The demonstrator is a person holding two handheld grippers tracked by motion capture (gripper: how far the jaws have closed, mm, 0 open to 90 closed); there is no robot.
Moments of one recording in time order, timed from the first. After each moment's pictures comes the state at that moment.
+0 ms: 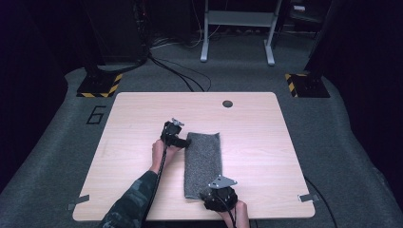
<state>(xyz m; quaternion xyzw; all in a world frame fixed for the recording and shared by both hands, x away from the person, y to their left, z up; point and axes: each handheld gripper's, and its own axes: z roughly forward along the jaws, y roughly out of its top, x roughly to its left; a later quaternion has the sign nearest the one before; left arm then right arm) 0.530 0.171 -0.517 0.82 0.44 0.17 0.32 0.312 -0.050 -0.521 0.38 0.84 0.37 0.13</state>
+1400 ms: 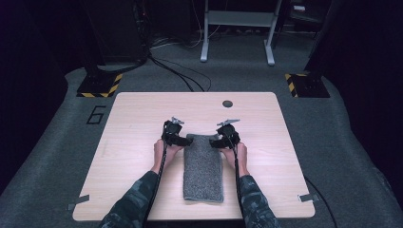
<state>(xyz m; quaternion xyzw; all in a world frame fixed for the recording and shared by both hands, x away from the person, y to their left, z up) 0.530 0.165 -0.508 0.81 0.45 0.15 0.35 0.519 -0.070 -0.502 0.48 0.80 0.33 0.16</state>
